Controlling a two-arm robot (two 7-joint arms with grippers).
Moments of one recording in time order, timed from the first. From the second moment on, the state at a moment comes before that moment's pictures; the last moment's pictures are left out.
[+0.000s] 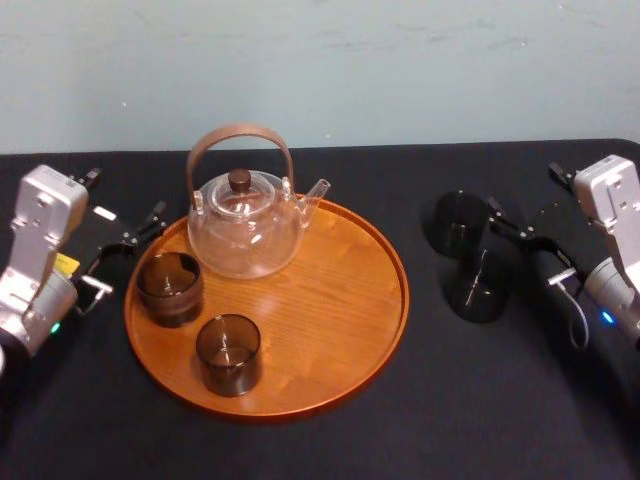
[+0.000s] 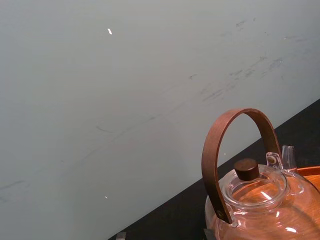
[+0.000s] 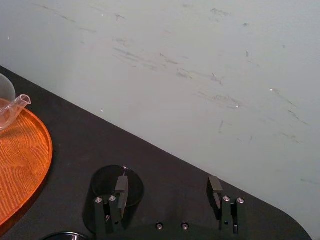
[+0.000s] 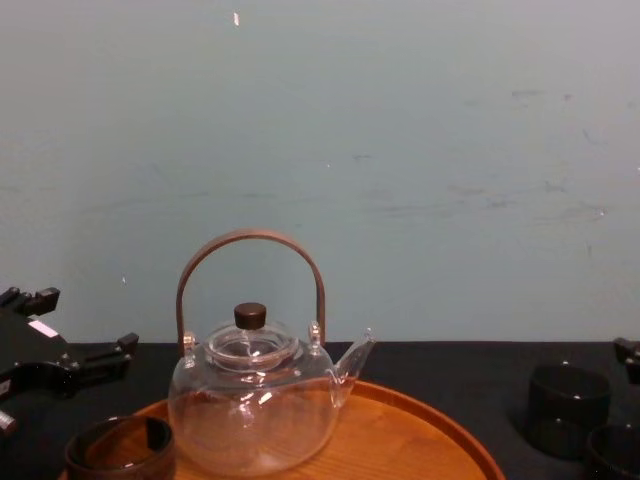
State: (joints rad) left arm -0.20 0.60 0.45 -1.41 -0.25 -0.12 0.03; right arm 0.20 0.60 -0.45 -1.41 0.25 -0.12 -0.03
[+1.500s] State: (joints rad) left arm -0.20 0.60 0.45 -1.41 -0.25 -0.12 0.03; right arm -0.05 0.67 -0.33 -1.68 0.40 -0.01 0.20
